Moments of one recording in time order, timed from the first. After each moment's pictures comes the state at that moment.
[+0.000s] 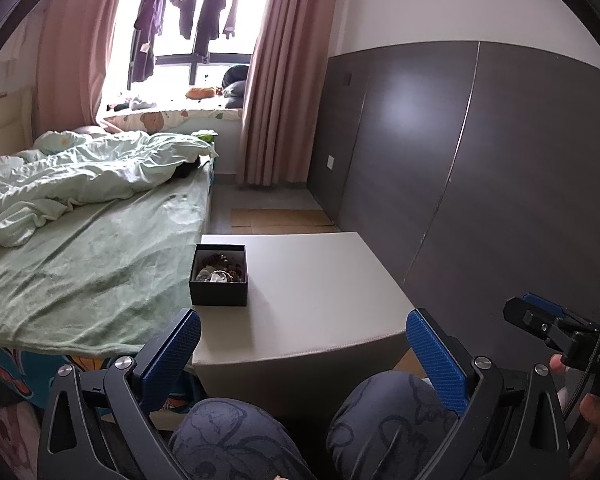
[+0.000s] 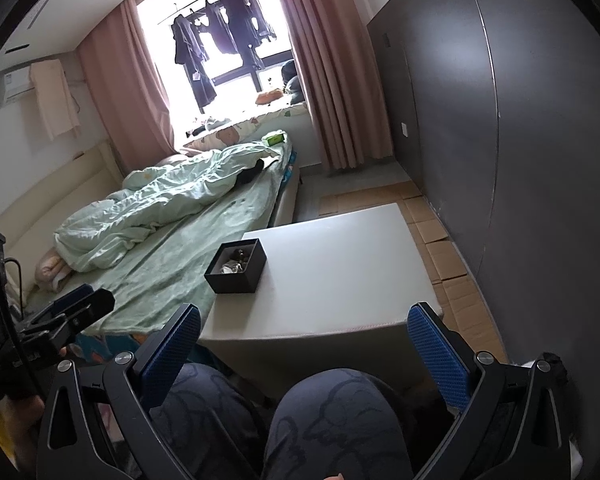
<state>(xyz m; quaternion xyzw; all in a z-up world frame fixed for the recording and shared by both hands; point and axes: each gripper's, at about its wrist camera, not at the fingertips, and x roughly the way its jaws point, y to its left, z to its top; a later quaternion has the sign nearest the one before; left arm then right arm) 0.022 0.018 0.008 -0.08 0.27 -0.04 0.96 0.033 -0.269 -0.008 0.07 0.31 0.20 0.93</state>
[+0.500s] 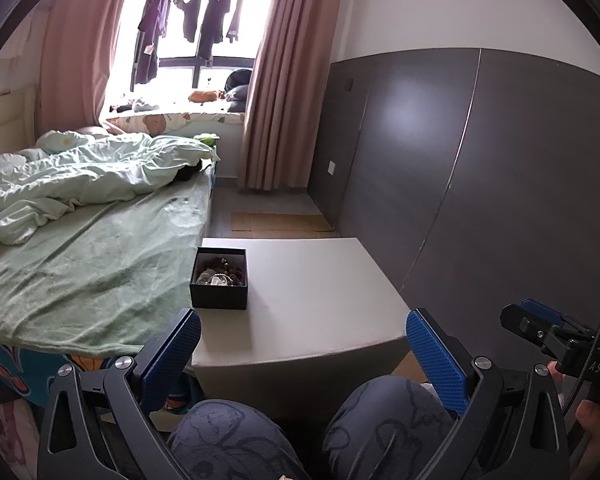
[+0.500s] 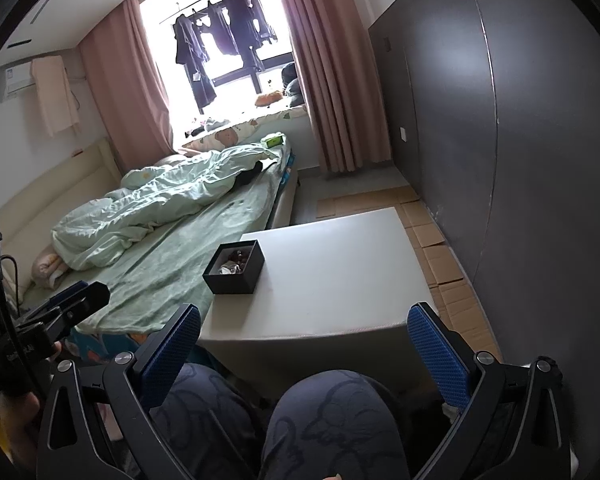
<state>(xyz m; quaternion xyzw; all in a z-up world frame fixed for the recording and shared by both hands) 0.018 0.019 0.010 -0.08 0.27 -0.04 0.96 0.031 -0.267 -0.006 0.06 0.31 0.19 0.93</state>
